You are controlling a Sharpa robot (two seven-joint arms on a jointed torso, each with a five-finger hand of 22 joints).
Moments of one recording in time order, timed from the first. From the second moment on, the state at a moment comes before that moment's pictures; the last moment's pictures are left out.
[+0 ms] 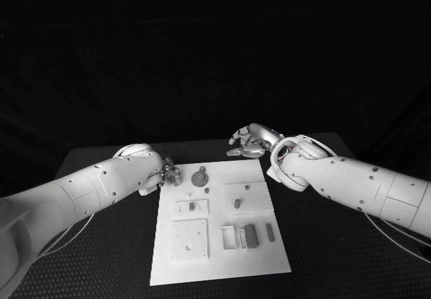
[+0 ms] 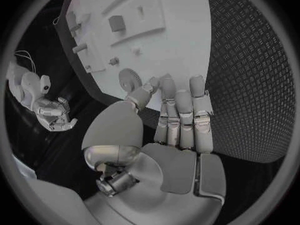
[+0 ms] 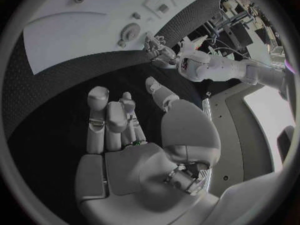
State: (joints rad) left arm 1.25 -0.41 -0.10 0.84 -1.10 0.07 -0.46; left_hand 1.01 -0.01 0.58 -0.29 0.05 1.02 0.07 0.40 0.67 1.26 -0.04 0.67 0.58 1.08 -0.13 1.43 0.28 0.01 1.24 -0.22 0.35 1.31; right arm 1.17 -0.65 0.08 1.30 -1.27 -0.35 -0.08; right_hand 0.98 -0.13 0.52 -0.20 0.05 0.82 0.15 0.23 0.52 1.03 0.05 1.18 1.10 1.28 -0.06 1.40 0.90 0.20 1.26 -0.07 0.91 1.31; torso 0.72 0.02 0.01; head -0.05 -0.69
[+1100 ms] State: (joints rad) left arm 1.26 -0.52 -0.10 0.97 -0.93 0.03 -0.49; left_hand 1.03 0.03 0.58 -0.29 0.05 1.03 0.06 0.41 0.68 1.27 -0.05 0.68 0.58 1.10 -0.14 1.43 0.28 0.01 1.26 -0.24 0.36 1.31; right arm 1.17 -0.66 0.08 1.30 -1.26 -0.35 -0.08; right_hand 0.98 -0.13 0.52 -0.20 0.05 0.82 0.15 0.23 0.52 1.03 0.05 1.18 1.10 1.28 -0.06 1.40 0.90 0.20 1.26 -0.07 0.91 1.31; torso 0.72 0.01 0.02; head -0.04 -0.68
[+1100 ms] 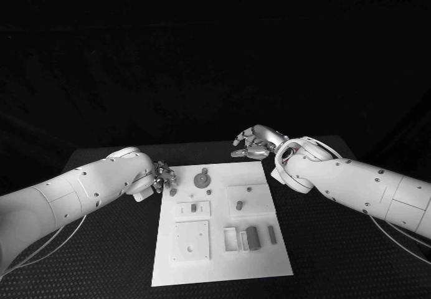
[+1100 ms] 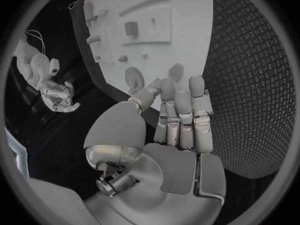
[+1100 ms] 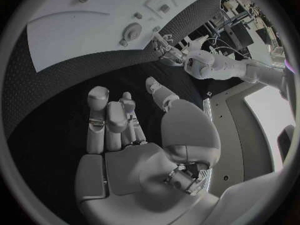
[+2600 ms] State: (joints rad) left arm 1.24 -0.70 -0.22 1.18 -1.51 -0.28 0.02; left_hand 1.15 -0.18 0.59 -0.28 0.05 0.91 0.14 0.26 0.58 1.01 0.08 0.43 0.39 0.95 -0.02 1.36 0.26 0.04 1.12 -0.12 0.27 1.31; right arm 1.17 -0.68 0.08 1.30 -1.26 -0.35 -0.08; right_hand 0.98 -0.13 0.52 -0.20 0.05 0.82 0.15 0.23 0.52 1.03 0.05 1.18 1.10 1.28 -0.06 1.40 0.91 0.20 1.27 -0.07 0.91 1.31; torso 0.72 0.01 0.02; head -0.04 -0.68
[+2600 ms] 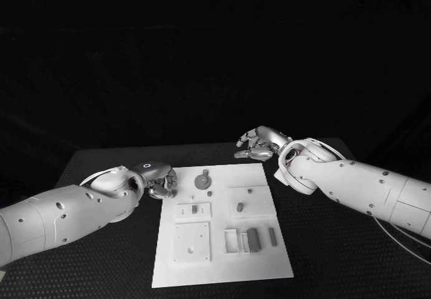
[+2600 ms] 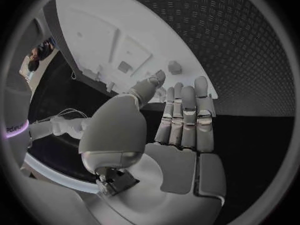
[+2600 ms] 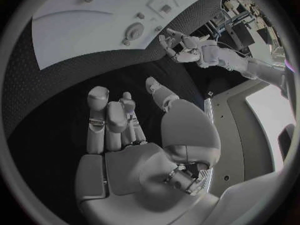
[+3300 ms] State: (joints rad) left arm 1.21 -0.67 -0.23 1.15 -1.61 -0.30 0.05; left_hand 1.15 -0.20 0.60 -0.26 0.05 0.89 0.16 0.24 0.55 1.03 0.08 0.42 0.38 0.96 -0.03 1.36 0.27 0.03 1.13 -0.13 0.26 1.31; right arm 1.17 -0.68 0.08 1.30 -1.25 -0.35 -0.08; right_hand 0.98 -0.13 0.52 -0.20 0.05 0.82 0.15 0.23 0.52 1.03 0.05 1.18 1.10 1.28 -0.06 1.40 0.91 0.20 1.27 -0.06 0.91 1.31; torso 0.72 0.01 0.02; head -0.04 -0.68
